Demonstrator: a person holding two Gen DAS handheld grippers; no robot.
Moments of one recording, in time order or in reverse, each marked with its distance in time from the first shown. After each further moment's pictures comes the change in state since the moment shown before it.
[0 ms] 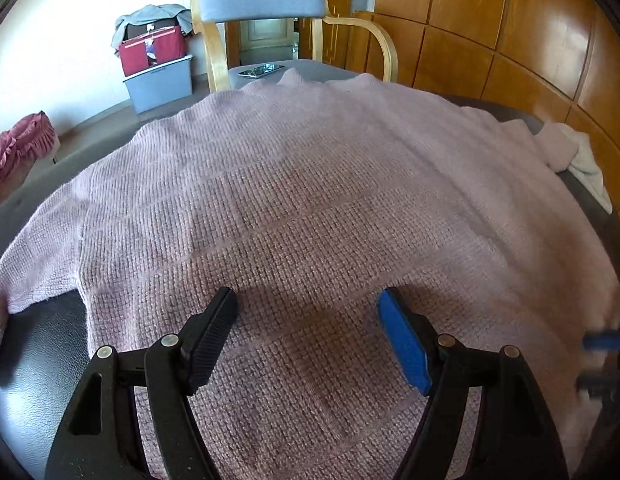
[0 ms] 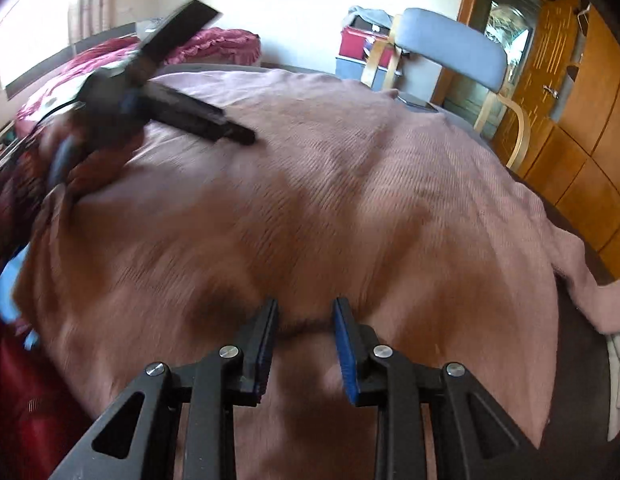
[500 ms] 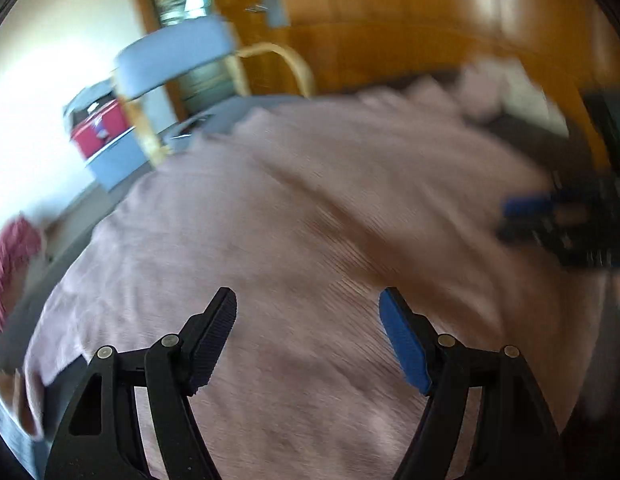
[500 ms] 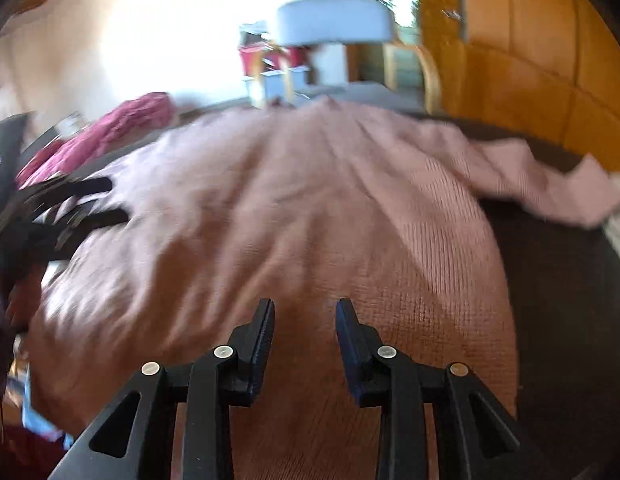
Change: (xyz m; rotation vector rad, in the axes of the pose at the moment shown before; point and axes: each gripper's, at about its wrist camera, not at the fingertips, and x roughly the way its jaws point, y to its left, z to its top) left arm -0.030 -0.106 -0.015 0.405 -0.059 0.020; right arm 0.007 -0.096 0.005 0.459 -0.055 -0.062
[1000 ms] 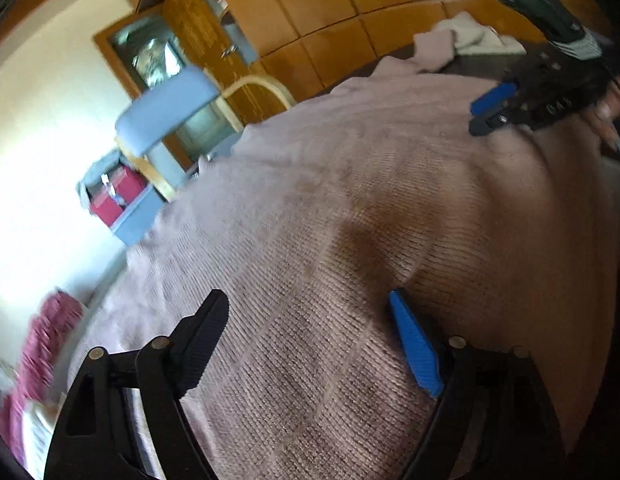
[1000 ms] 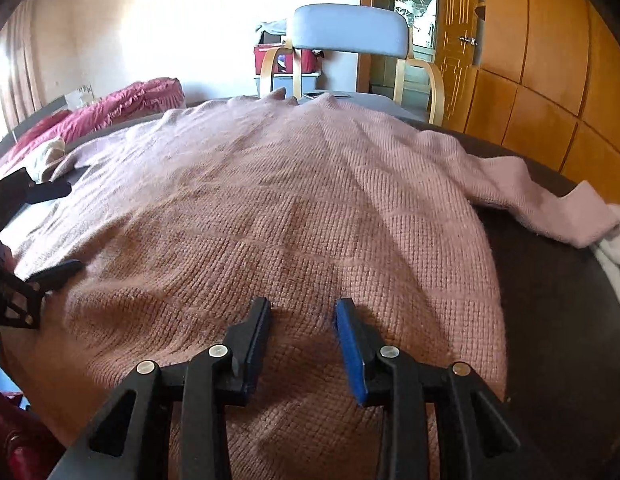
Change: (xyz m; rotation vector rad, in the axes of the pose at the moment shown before) left arm -0.026 -0.007 -0.063 0.137 -0.104 0.093; right arm -0.018 -0.004 -0.028 -0.144 -0.046 -0.049
